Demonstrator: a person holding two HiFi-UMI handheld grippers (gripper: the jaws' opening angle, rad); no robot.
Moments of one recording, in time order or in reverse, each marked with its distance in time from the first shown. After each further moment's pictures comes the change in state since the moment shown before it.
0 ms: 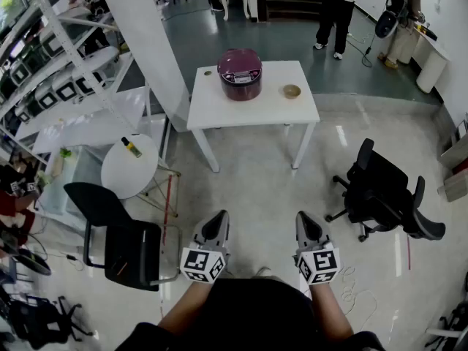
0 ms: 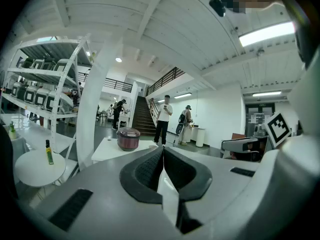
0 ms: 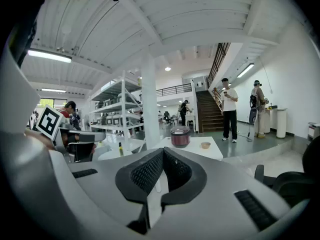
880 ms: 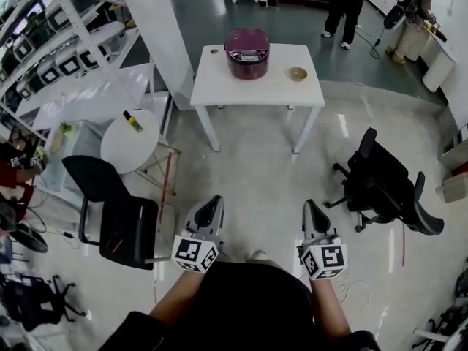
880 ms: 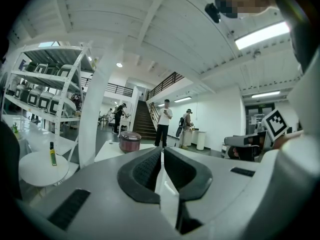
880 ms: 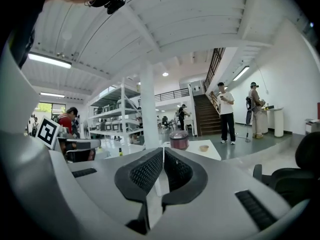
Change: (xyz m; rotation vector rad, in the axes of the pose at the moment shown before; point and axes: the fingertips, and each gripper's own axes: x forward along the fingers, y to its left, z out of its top) left arm -0.036 -0.001 0.001 0.019 -0.064 0.003; right arm -0.033 0.005 0.015 0.025 -0.069 -0.020
